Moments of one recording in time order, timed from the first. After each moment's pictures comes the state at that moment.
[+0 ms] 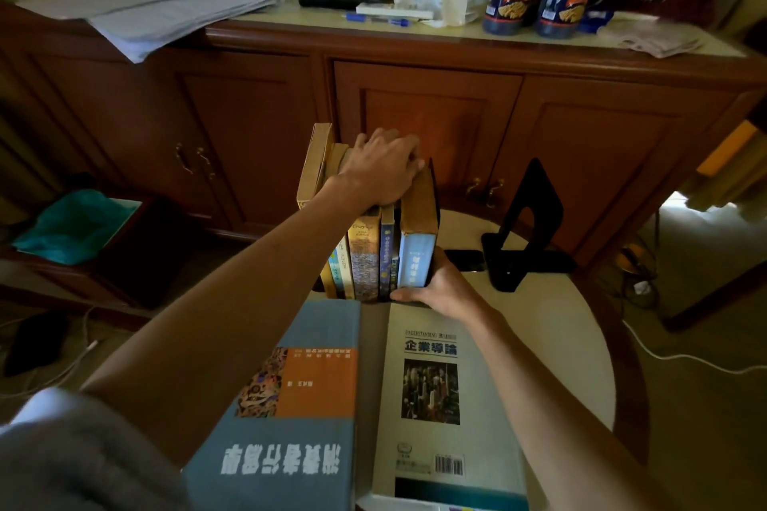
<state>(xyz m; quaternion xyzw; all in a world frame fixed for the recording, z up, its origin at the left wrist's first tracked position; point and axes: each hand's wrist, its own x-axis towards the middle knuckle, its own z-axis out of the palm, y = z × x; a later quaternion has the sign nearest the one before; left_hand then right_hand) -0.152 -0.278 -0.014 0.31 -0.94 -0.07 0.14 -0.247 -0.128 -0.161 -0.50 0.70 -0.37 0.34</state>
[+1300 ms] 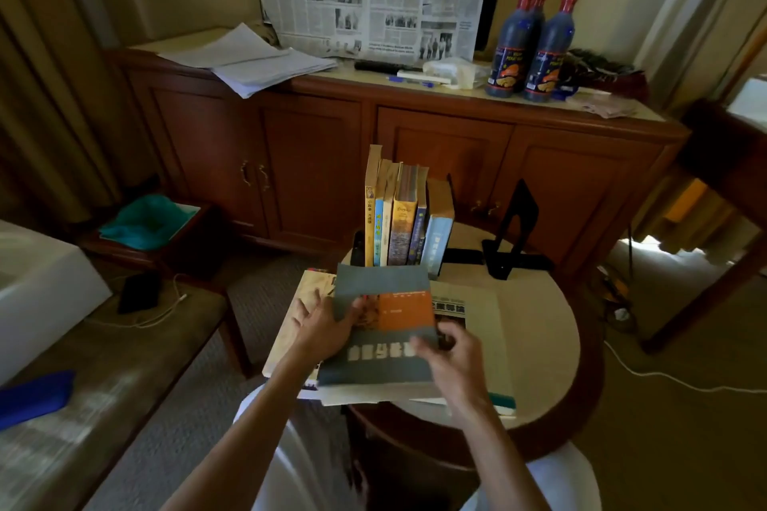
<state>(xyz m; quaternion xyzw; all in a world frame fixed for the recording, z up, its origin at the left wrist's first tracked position) 0.086 -0.090 -0.125 0.56 -0.73 -0.38 0.11 -0.071 0.062 -0.117 -0.32 0.74 -0.51 0.31</state>
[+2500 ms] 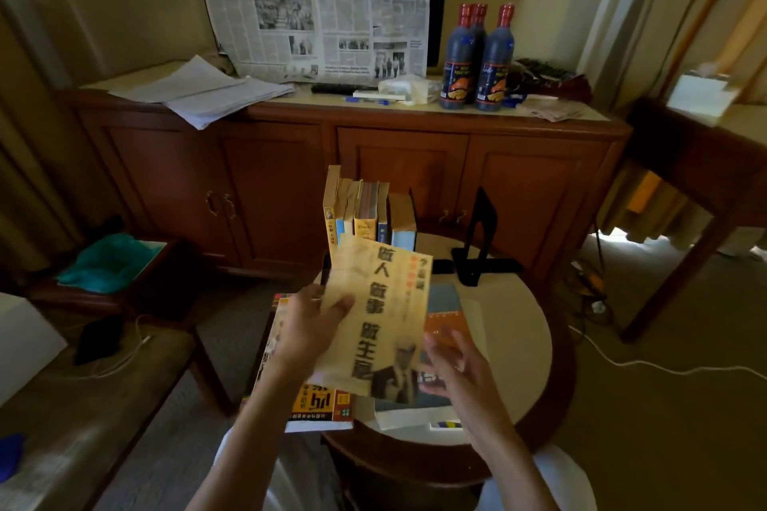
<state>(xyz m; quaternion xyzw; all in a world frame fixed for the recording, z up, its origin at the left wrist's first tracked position) 0.058 -0.044 -0.031 0.47 -0.63 -0.55 0.30 -0.100 0.108 -0.084 -0.29 0.65 -0.59 0.38</state>
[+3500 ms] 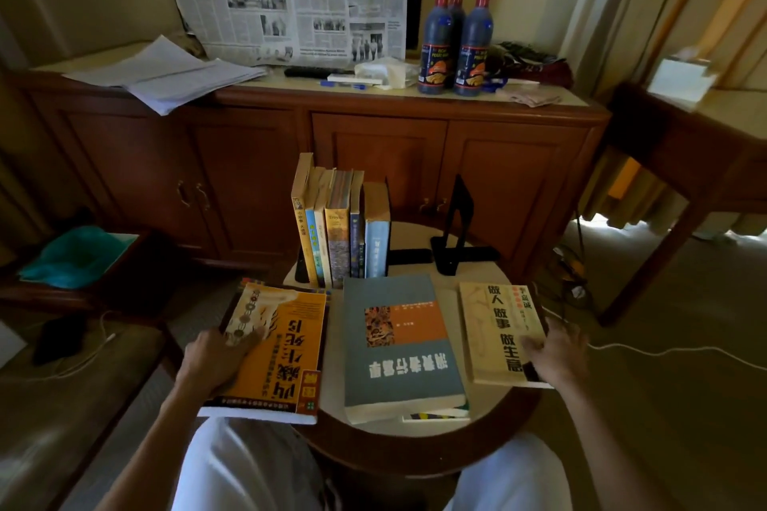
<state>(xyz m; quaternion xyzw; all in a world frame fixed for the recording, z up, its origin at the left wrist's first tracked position) 0.124 -0.111 -0.121 0.66 -0.66 -0.33 0.12 -0.319 0.143 -0.172 -0.23 0.95 -0.19 0.10</state>
